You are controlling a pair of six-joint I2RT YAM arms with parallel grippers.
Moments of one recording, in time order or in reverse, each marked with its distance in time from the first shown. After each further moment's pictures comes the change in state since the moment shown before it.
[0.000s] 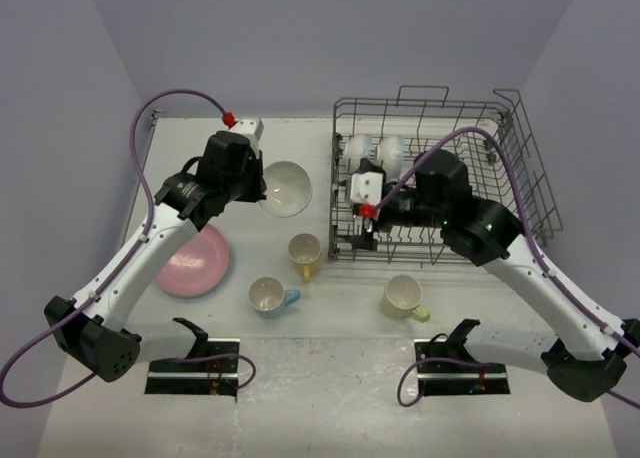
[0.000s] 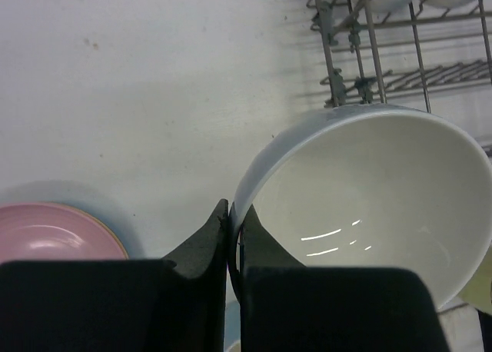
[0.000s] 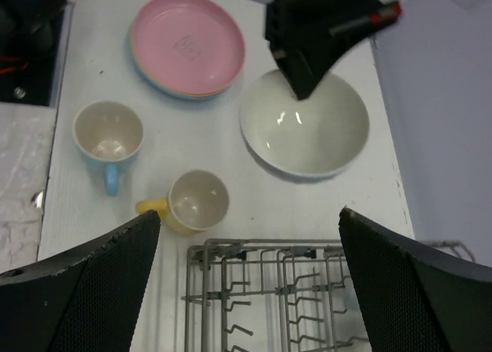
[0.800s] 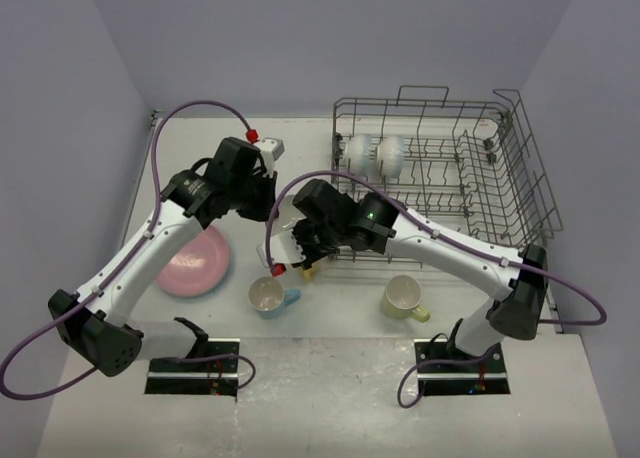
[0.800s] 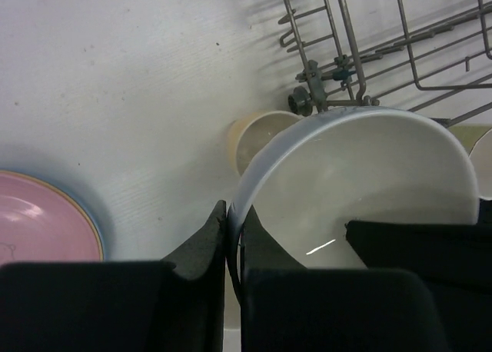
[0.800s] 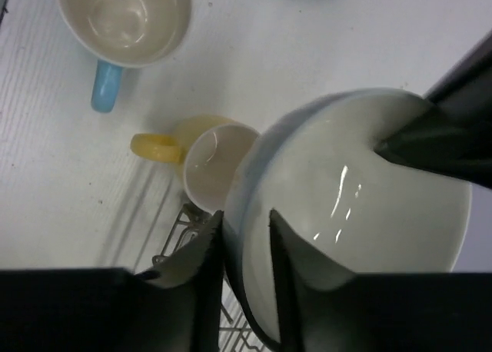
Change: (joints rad) left arm -0.028 0.024 0.022 -0.209 0.254 0.045; right arm 0.333 0.475 0.211 -0.278 0.360 -0.407
